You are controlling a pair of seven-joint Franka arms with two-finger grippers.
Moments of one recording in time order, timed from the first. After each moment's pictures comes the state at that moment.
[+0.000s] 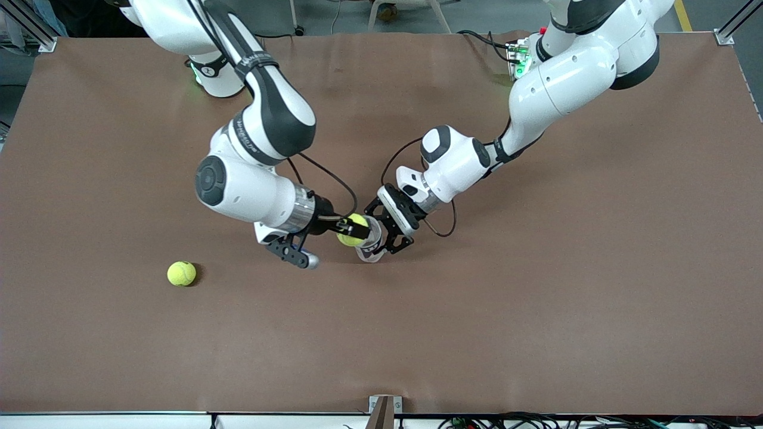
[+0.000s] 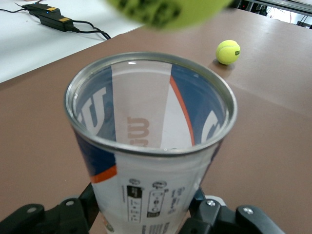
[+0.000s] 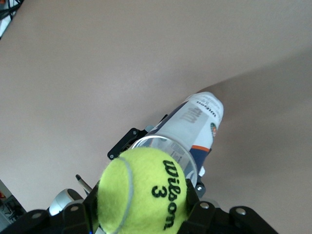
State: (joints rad) left arm -0.08 0.98 -0.85 -1.81 -0.30 3.43 0.92; right arm 0.59 0.56 -0.08 -1.40 0.63 2.11 0.69
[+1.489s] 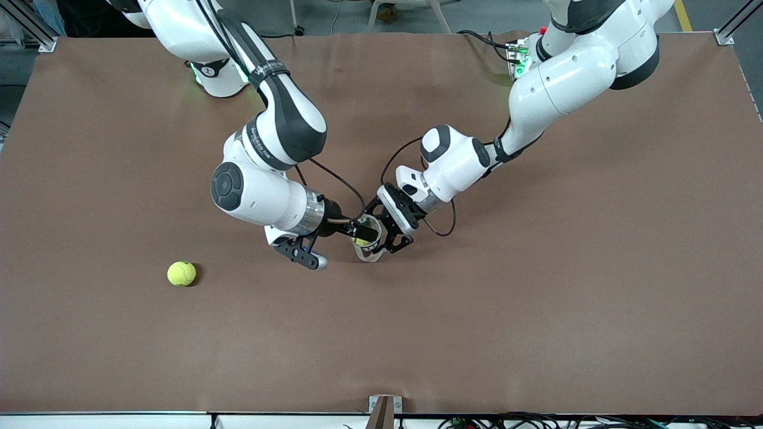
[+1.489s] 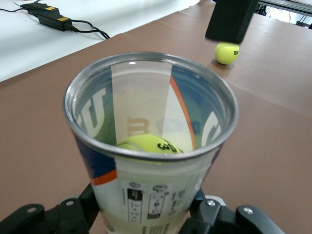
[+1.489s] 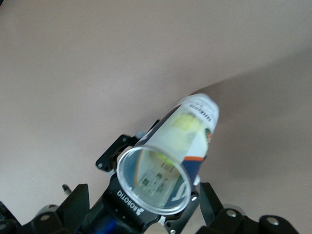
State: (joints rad) left arm -0.07 0.98 -0.85 -1.81 -0.30 3.43 0.92; right arm 0.60 0.59 -0.13 -1.39 0.63 2.07 0.69
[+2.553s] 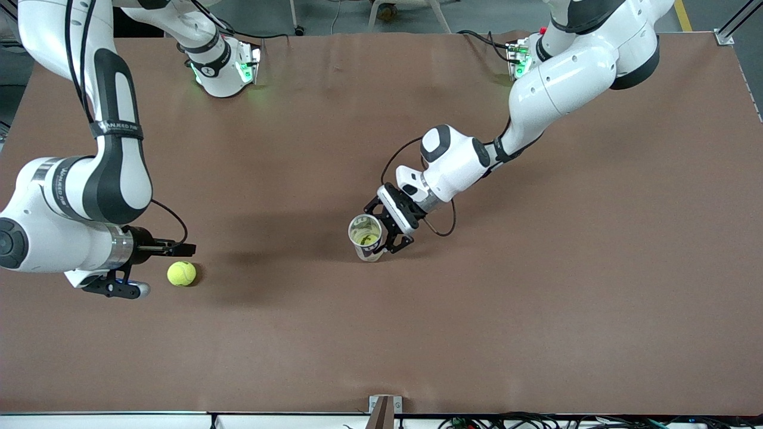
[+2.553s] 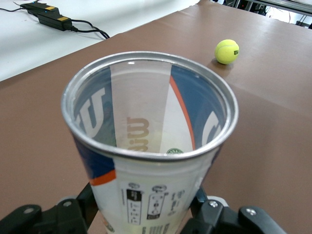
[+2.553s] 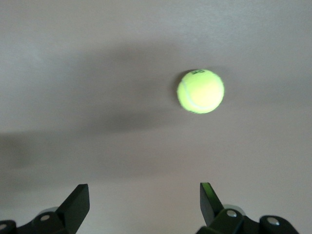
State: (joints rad) left arm -0.07 0.98 -0.85 -1.82 -0.30 3.43 0.93; right arm 0.31 0.55 -0.37 -1.47 0.27 1.73 0.00
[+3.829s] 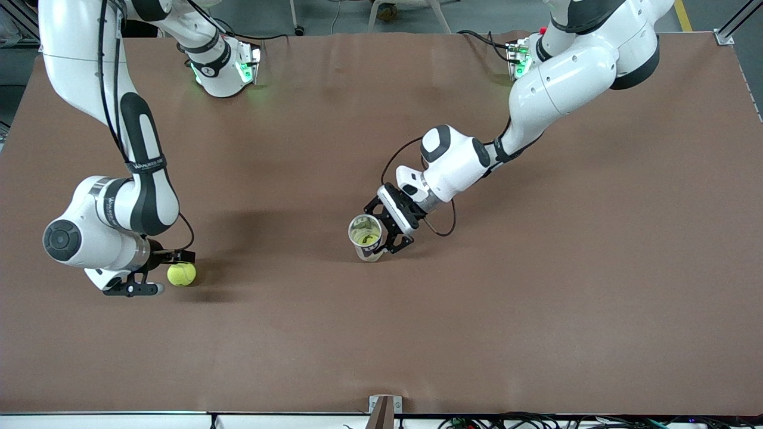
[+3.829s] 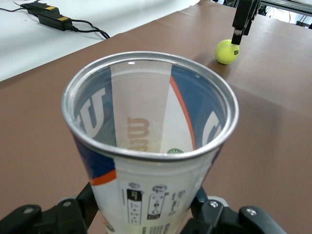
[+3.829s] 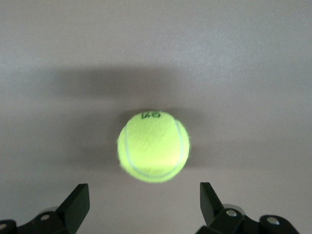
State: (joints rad) left arm -0.07 0.98 -0.85 -1.82 -0.30 3.43 0.93; right arm 0.28 0.62 -0.36 -1.72 0.25 2.20 -0.18
